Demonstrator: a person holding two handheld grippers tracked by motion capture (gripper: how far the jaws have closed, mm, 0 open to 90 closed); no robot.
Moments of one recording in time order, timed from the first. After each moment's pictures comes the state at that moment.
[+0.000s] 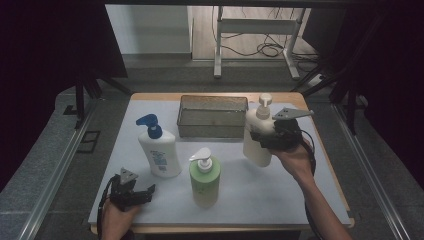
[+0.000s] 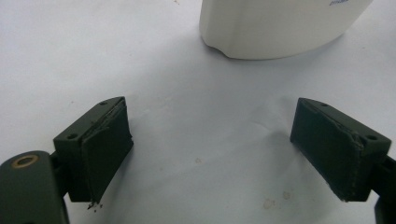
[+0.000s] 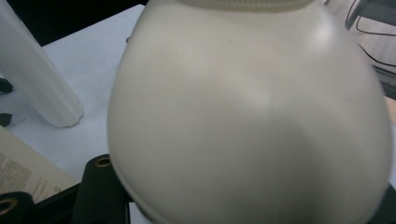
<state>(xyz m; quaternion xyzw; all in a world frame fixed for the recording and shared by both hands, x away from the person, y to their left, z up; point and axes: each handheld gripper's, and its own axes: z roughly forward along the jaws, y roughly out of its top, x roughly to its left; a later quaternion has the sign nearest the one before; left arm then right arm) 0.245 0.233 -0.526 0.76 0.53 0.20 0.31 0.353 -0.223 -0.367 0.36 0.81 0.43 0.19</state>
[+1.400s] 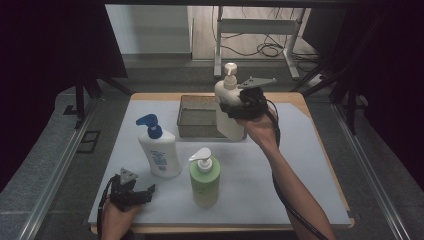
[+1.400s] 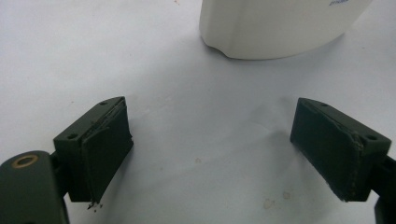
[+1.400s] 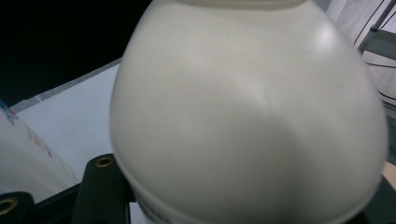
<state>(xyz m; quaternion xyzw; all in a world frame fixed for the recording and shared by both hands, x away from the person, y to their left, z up) 0.245 0.232 -0.526 0.76 0.53 0.20 0.32 0.416 -0.138 -0.331 0.34 0.80 0.45 0.20</state>
